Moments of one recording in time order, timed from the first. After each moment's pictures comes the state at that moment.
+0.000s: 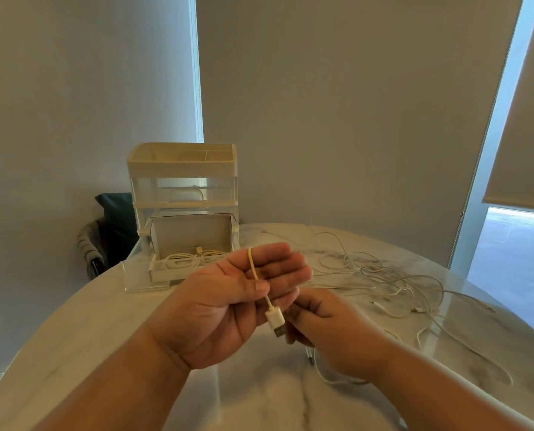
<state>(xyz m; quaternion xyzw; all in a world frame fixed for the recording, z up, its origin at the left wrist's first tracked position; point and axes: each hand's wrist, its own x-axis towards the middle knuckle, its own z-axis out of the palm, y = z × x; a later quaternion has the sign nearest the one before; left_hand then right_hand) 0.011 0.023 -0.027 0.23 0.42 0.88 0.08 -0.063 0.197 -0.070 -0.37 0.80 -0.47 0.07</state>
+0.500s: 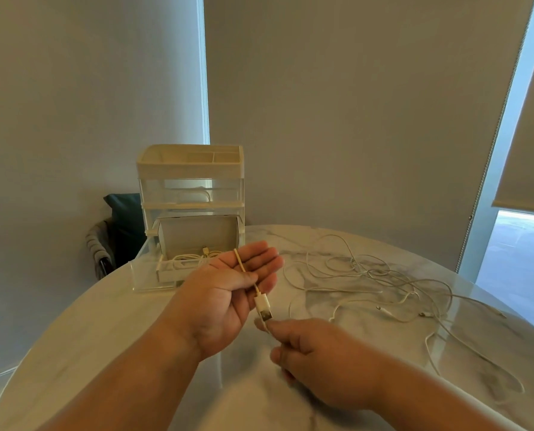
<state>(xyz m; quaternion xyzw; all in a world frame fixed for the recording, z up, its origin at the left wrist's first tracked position) -0.003 0.025 -0.027 0.01 0.44 0.89 -0.07 -0.039 0.190 -0.063 -0.39 0.86 -0.29 0.13</state>
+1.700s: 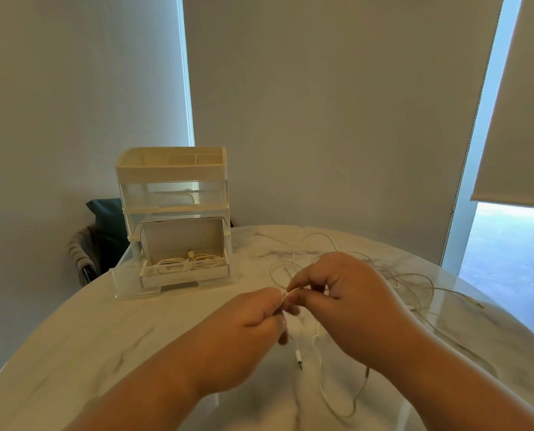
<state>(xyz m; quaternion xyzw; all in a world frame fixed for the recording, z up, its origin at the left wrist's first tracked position) 0.010 0.047 -0.038 0.10 0.91 0.40 -0.03 -0.033 0.225 -0.014 -0.33 0.87 -0.35 -0.14</state>
